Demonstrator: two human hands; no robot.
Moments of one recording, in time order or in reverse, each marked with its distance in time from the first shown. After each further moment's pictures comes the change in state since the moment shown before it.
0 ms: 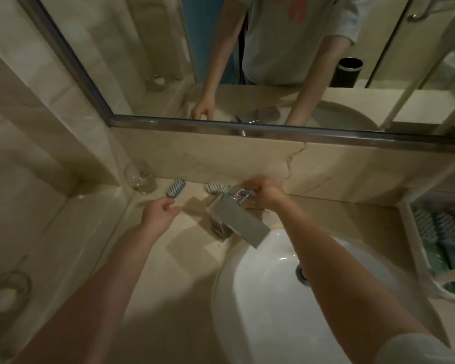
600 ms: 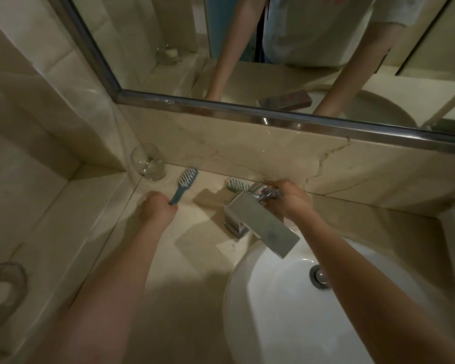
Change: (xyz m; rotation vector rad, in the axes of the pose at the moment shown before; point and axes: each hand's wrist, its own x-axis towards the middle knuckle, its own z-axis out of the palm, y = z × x) left_hand 0.047 -0.037 -0.002 0.383 0.058 -0.133; right_hand 0.015 0.011 0.029 -0.233 0.062 0.182
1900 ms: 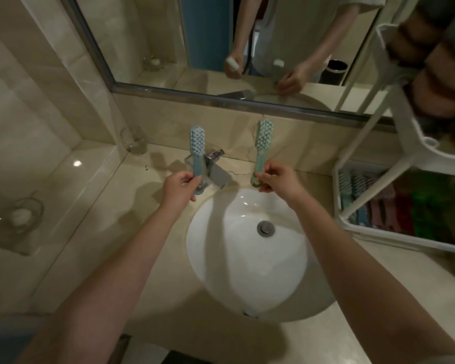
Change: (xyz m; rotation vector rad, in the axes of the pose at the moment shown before) left_hand -0.243 0.070 -0.008 -0.736 -0.028 0.303; right_hand -0.204 0.066 -0.102 0.929 0.016 -0.088
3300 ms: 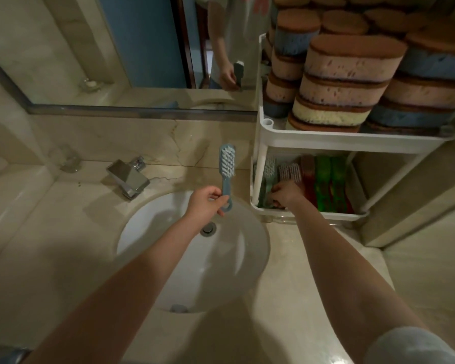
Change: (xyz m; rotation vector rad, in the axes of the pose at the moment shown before) left_hand -0.120 0.065 0.203 0.100 -0.365 0.101; right_hand -0.035 0.111 -0.205 -0.412 0.204 0.300
